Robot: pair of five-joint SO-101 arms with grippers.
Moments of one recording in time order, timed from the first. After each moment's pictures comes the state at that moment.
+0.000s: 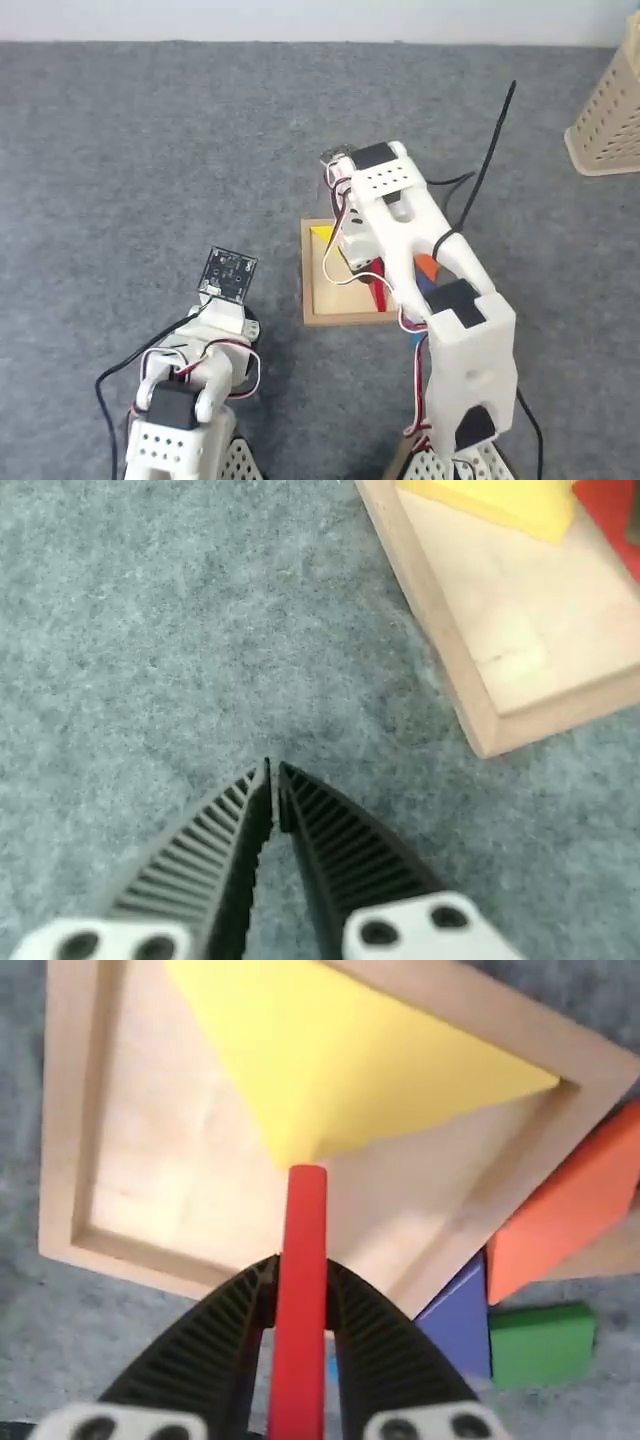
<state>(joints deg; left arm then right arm) 4.7 -103.4 97.5 72.0 -0.7 -26.3 27.7 -10.2 92.6 4.9</state>
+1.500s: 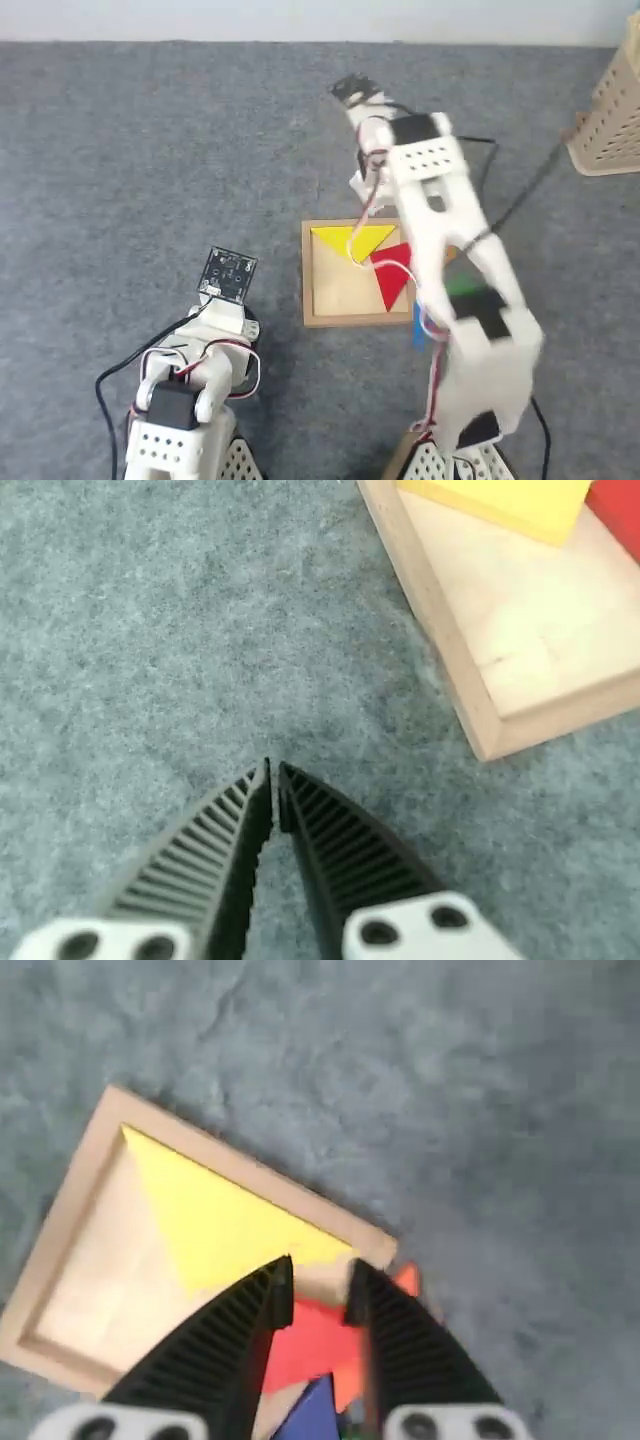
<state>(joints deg) 4.7 -103.4 97.5 72.0 -0.7 -19.4 17.8 -16.3 80.3 16.9</state>
